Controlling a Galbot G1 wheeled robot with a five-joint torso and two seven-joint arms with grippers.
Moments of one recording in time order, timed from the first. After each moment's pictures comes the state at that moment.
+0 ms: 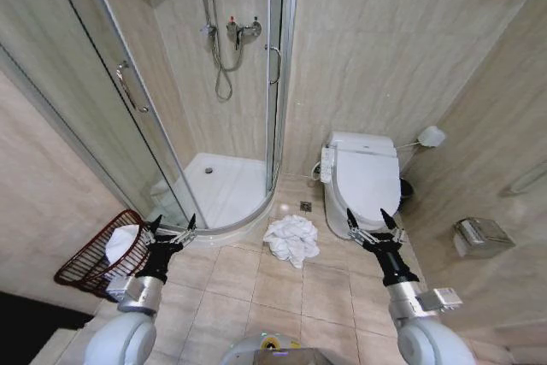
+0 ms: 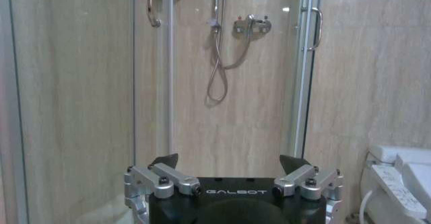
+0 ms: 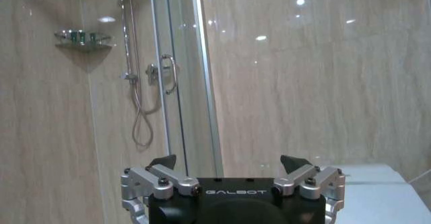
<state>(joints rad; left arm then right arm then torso) 1.73 -1.27 -0.70 -2.28 -0.37 0.05 -0.04 -1.79 1.55 0.79 2.35 0.34 0.05 -0.23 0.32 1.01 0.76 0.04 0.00</state>
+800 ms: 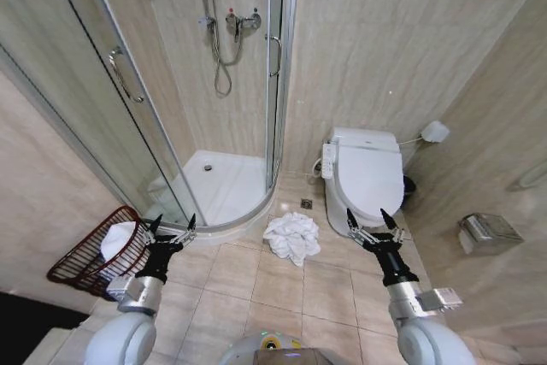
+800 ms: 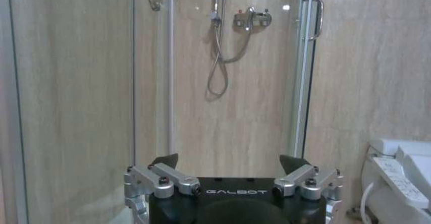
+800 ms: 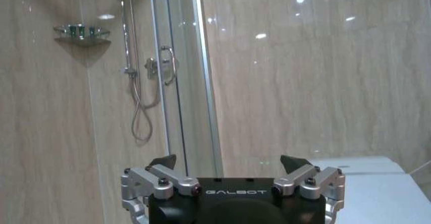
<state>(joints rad) 1.73 -1.27 -0.70 -2.28 -0.37 0.05 -0.04 -1.79 1.55 0.79 2.35 0.34 0.05 -0.23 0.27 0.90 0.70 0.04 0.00</state>
